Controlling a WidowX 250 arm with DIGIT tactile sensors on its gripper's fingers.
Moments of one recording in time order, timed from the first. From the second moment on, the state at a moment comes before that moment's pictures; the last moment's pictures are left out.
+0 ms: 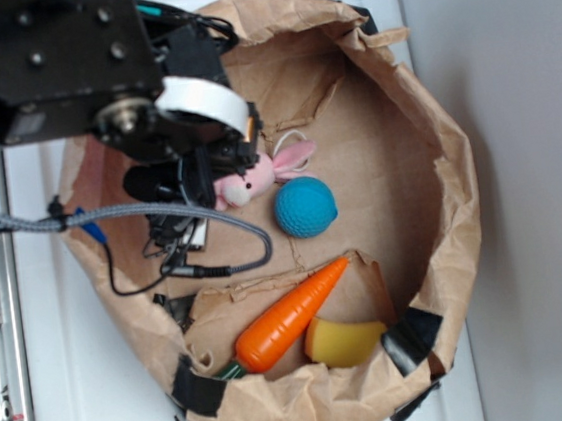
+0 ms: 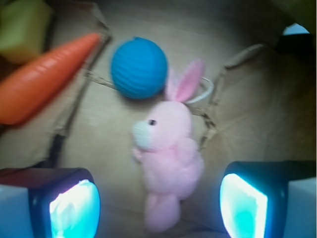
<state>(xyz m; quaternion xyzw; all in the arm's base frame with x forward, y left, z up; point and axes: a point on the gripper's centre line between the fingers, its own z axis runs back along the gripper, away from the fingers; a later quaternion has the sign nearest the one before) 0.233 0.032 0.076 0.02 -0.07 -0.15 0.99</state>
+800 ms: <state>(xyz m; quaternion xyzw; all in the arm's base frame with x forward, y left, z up) 0.223 0.032 0.038 0.04 -0.06 -0.15 0.99</state>
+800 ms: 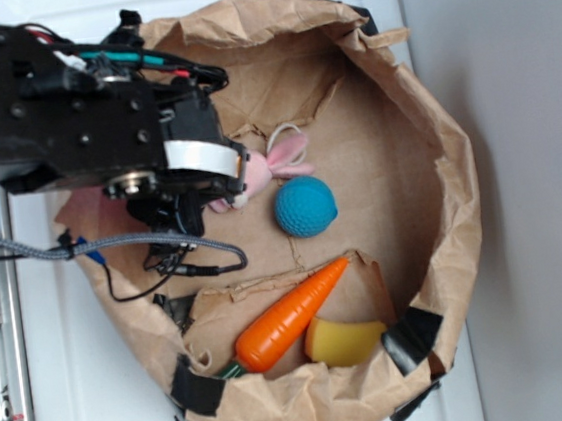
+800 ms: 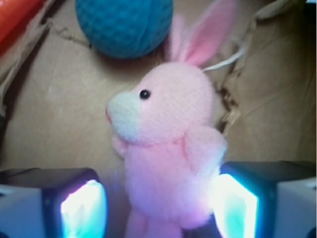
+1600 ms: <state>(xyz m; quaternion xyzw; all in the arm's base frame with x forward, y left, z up) 0.218 0.034 0.040 0.03 -0.07 -0.13 0.99</state>
